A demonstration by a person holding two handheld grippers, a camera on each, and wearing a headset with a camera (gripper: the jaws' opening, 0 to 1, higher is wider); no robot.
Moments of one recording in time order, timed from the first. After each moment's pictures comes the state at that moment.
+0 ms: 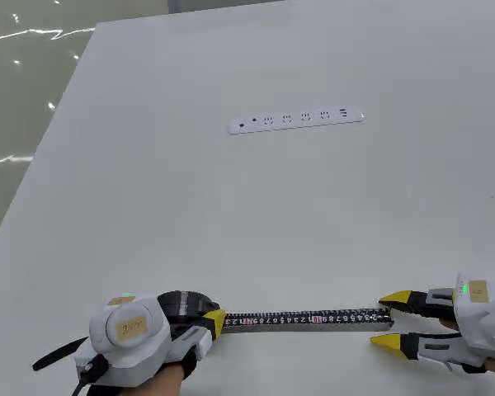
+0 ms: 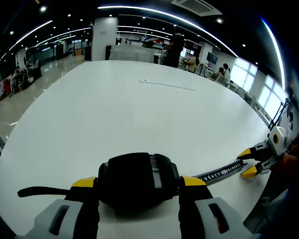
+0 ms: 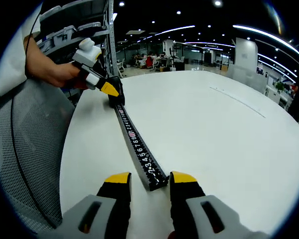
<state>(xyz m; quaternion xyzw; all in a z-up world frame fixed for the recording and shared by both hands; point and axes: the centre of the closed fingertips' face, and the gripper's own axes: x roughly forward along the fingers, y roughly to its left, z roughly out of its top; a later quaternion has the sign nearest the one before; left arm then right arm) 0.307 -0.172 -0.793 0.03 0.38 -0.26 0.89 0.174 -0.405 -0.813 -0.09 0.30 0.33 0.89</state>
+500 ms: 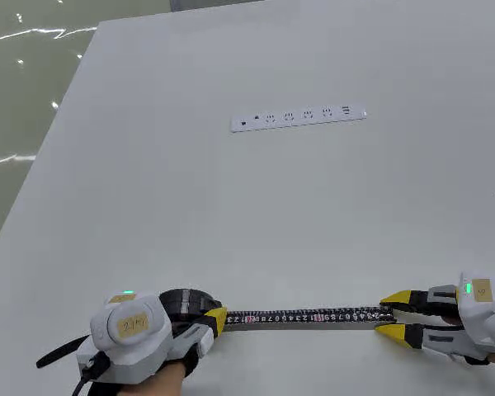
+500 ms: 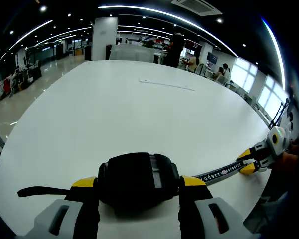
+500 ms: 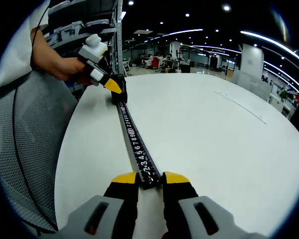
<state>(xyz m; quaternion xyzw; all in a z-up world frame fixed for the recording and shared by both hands) 0.307 -0.171 -0.793 0.03 0.38 -0.26 0.89 0.176 -0.410 -0.815 -0.11 0.29 0.35 0.88</state>
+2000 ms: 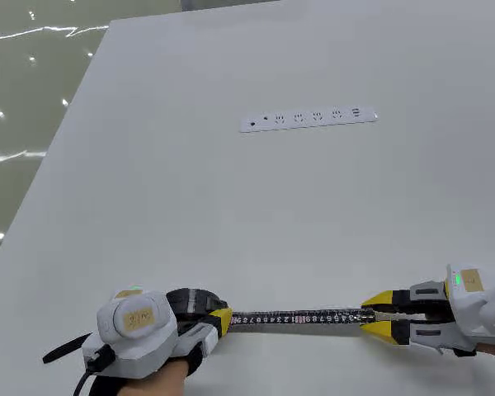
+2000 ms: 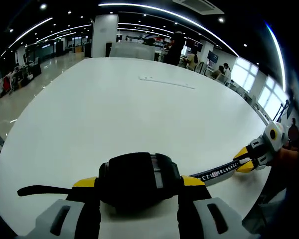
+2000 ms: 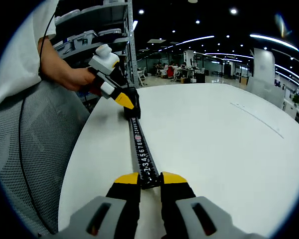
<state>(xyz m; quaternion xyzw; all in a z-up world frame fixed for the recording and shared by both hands) 0.307 -0.170 -0.794 0.03 0.40 -0.26 0.88 0.197 -0.371 -0.801 -0.09 0.25 0.42 0.87</state>
